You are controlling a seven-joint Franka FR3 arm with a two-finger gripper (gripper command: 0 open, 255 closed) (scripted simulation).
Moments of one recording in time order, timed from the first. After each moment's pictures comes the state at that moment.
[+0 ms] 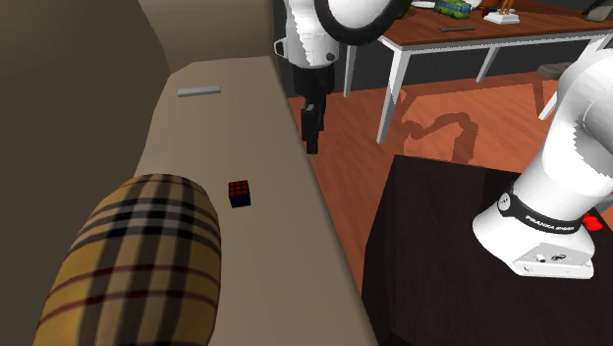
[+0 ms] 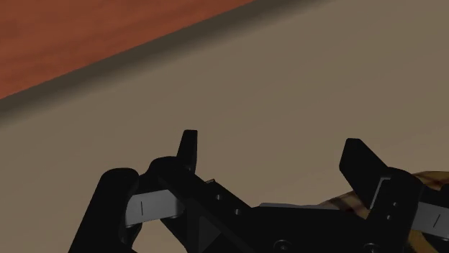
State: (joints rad) arm 0.02 -0.09 -0.06 -2.40 0.06 2.25 -0.15
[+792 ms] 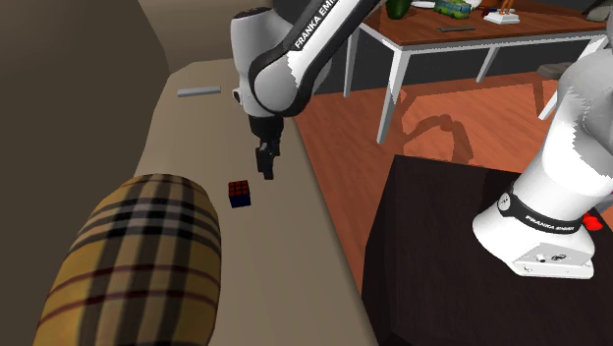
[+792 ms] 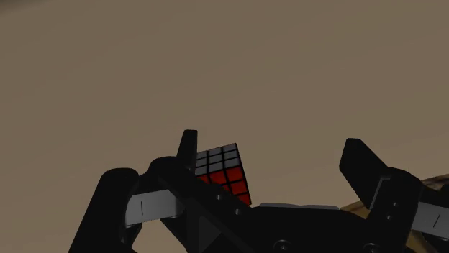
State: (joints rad) arm 0.01 0.38 -0.06 -2.10 0.07 2.47 -0.25
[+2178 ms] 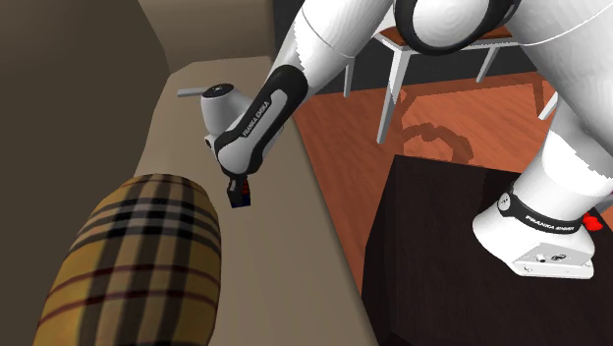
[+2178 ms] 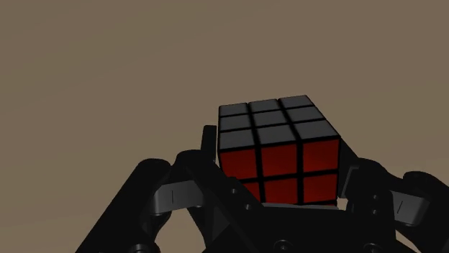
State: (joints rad) arm 0.00 0.93 -0.04 -1.58 0.04 2.54 -0.29
